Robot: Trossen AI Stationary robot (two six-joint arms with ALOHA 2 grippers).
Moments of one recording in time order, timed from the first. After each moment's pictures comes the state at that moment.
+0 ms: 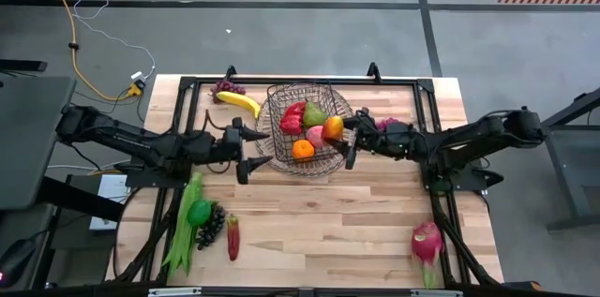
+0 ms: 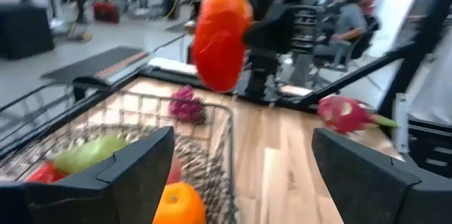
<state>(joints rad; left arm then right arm) -0.02 0.97 0.43 0.44 -0.32 -0.17 0.01 1.22 0.54 0.67 0.31 0.12</state>
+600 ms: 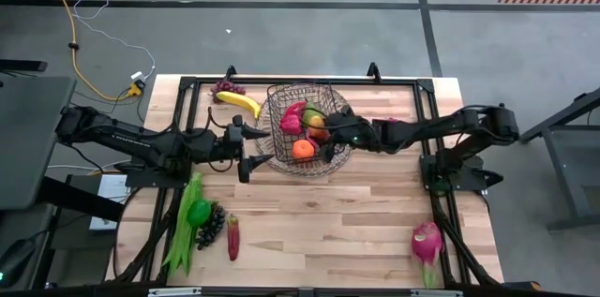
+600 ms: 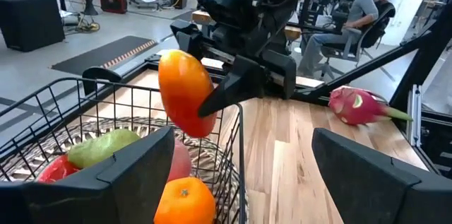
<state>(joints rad) -0.01 0.97 0.47 0.35 -0.32 -0.16 -0.05 1.48 0.88 0.09 0.35 0.20</state>
